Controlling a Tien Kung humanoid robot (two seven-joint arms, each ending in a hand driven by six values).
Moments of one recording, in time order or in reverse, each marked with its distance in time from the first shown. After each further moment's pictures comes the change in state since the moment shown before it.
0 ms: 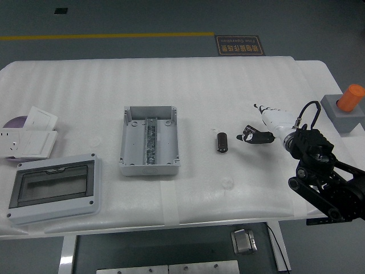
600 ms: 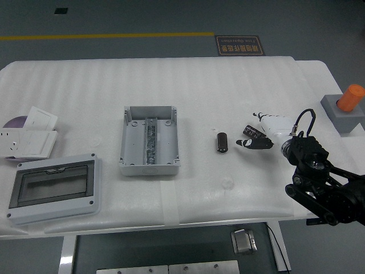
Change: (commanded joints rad) left arm -0.004 0.000 -0.006 -0.004 0.008 0.001 -0.002; right arm 0.014 0.014 -0.069 -0.075 -0.016 -0.078 0.011
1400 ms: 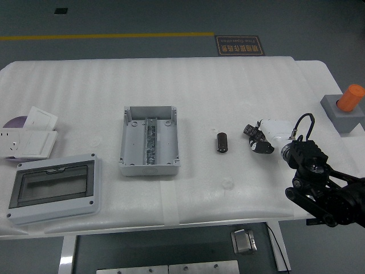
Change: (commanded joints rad) left arm -0.003 0.003 -0.015 -0.005 0.014 0.002 -0.005; right arm -0.001 0.006 -0.039 -0.031 0.029 -0.035 0.033
